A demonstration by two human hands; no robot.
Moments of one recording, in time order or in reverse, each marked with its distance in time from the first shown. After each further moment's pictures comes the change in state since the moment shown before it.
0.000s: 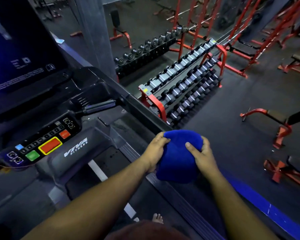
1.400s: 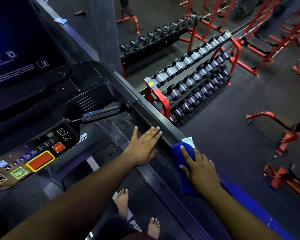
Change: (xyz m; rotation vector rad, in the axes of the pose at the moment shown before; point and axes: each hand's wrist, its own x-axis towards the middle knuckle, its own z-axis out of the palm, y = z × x) left_hand 0.113 0.013 -0.130 1.740 -0.103 0.346; right_hand 0.086 0.032 0.033 -1.476 -0.159 -0.447
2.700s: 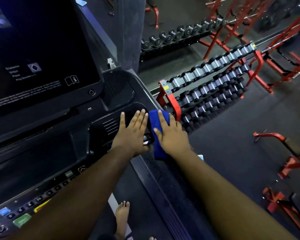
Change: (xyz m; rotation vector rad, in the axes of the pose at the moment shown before) left_hand 0.053 -0.208 -0.051 0.208 0.015 -0.361; right_hand 0.301 -0.195 -0.051 0.165 0.012 -0.135
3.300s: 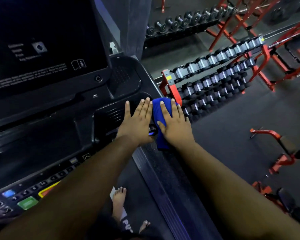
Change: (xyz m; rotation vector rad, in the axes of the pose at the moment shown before) left_hand 0.002 -0.003 -0.005 -0.130 0.015 -0.045; right_hand 0.009 -0.005 -0.002 -0.077 -0.073 -0.088
